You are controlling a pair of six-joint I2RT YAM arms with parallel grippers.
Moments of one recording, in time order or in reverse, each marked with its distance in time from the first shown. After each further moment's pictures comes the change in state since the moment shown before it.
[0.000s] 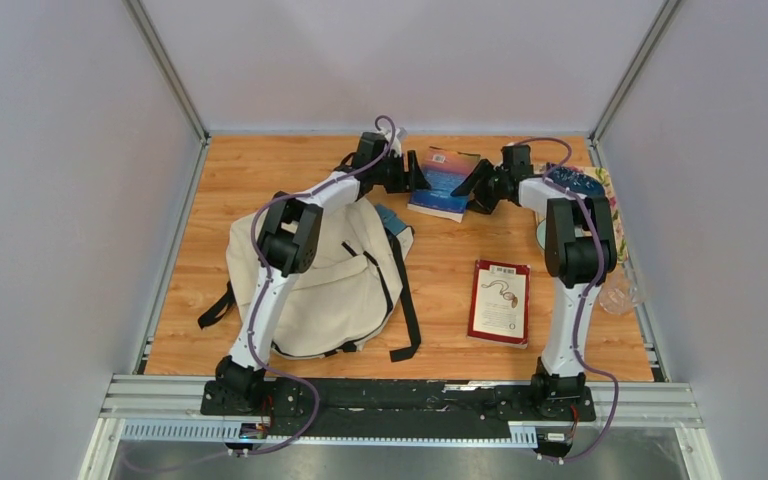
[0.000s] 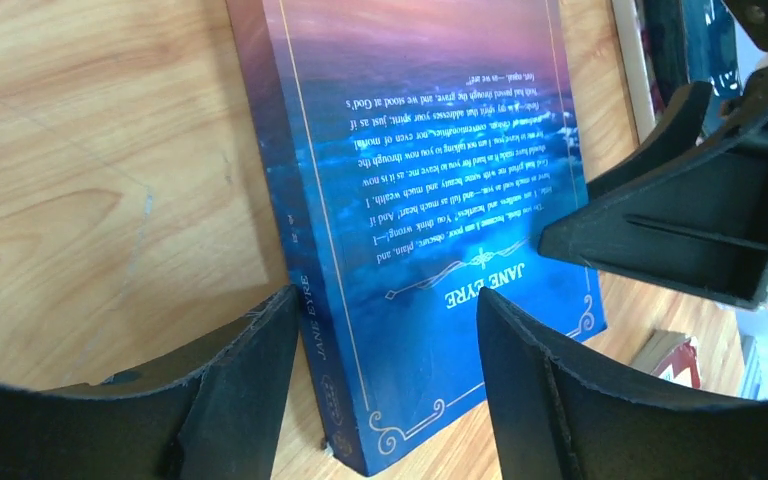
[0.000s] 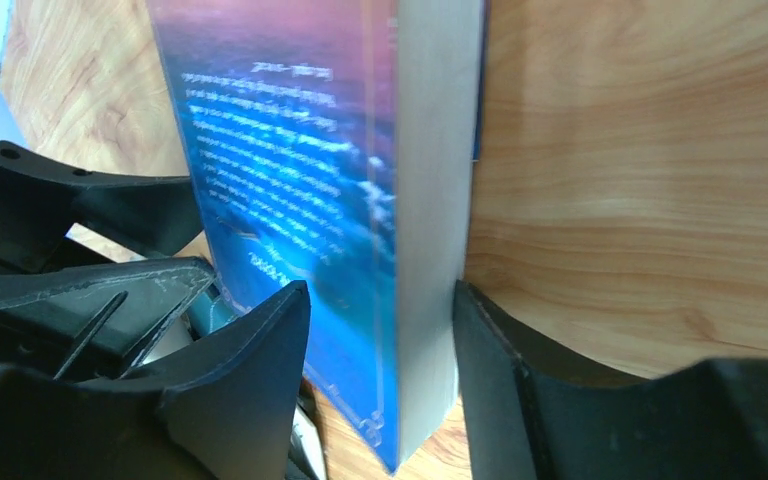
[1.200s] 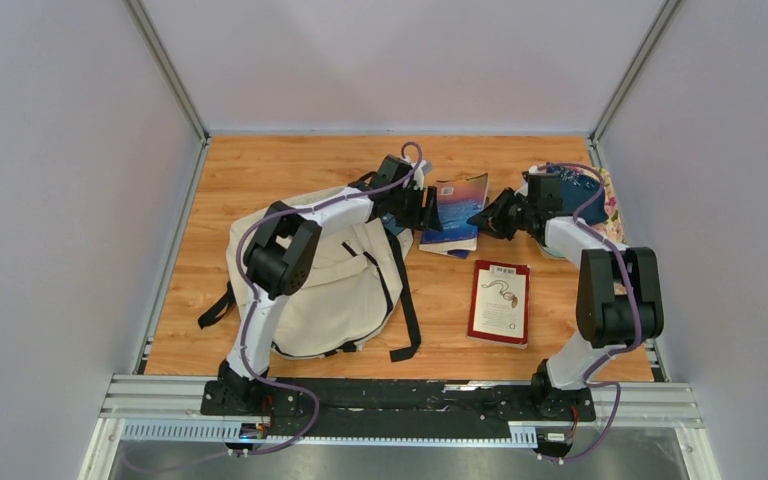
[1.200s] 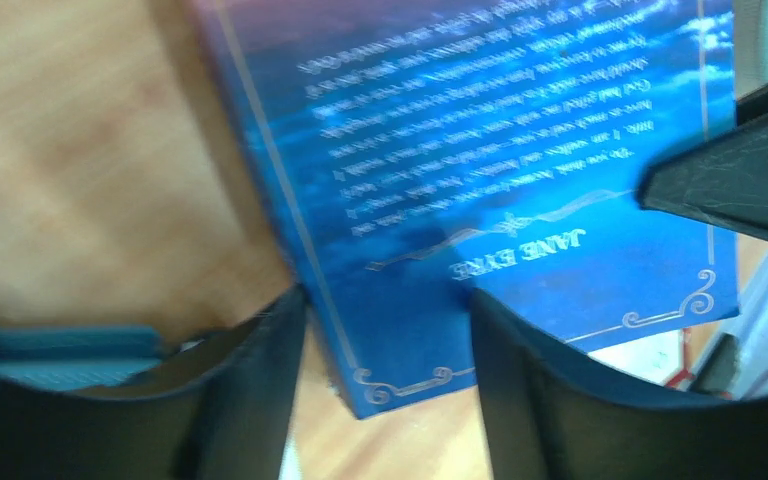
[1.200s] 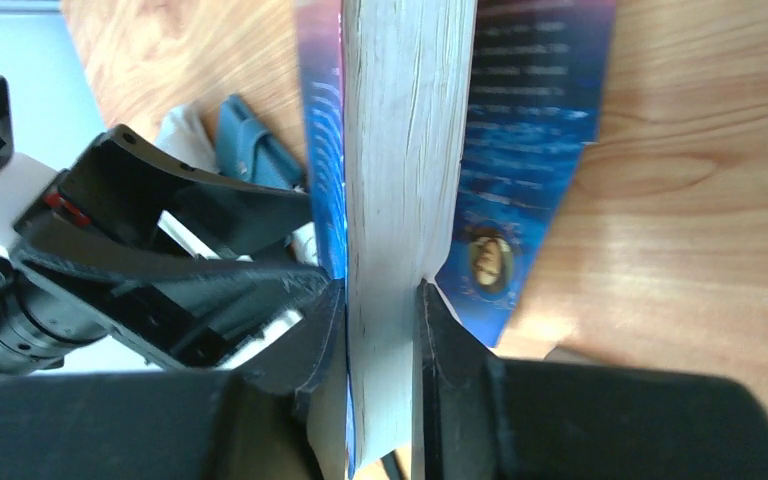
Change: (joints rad) left arm -0.160 -0.281 -0.332 -0.167 -0.093 0.072; right arm -0.045 -0.460 -0.515 0.105 -0.076 0.008
